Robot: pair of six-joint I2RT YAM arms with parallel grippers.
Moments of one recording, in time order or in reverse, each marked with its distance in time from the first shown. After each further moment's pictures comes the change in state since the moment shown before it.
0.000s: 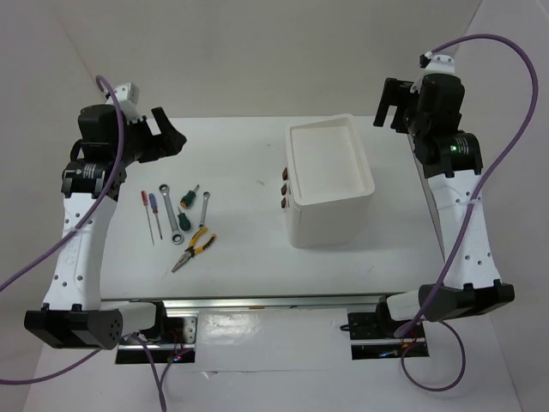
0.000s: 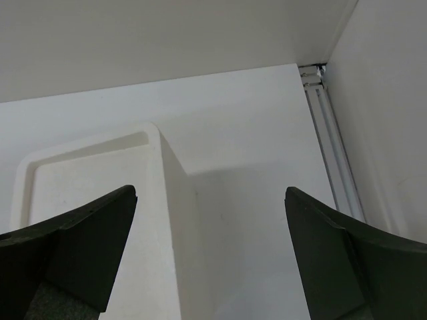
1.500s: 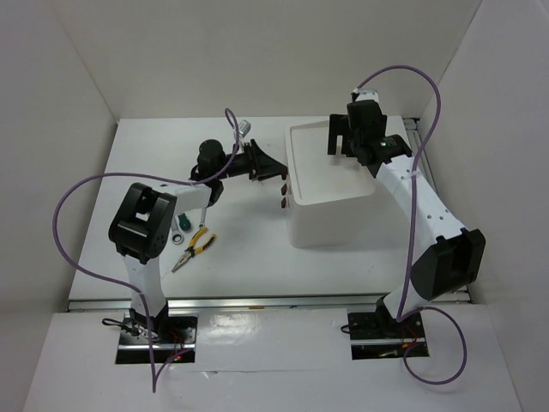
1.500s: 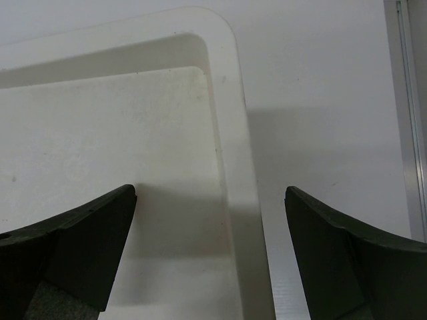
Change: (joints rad) left arm -0.371 0.708 -0.381 1.558 0.692 -0.931; right arm 0.214 0.173 -0.286 0.146 0.139 0.076
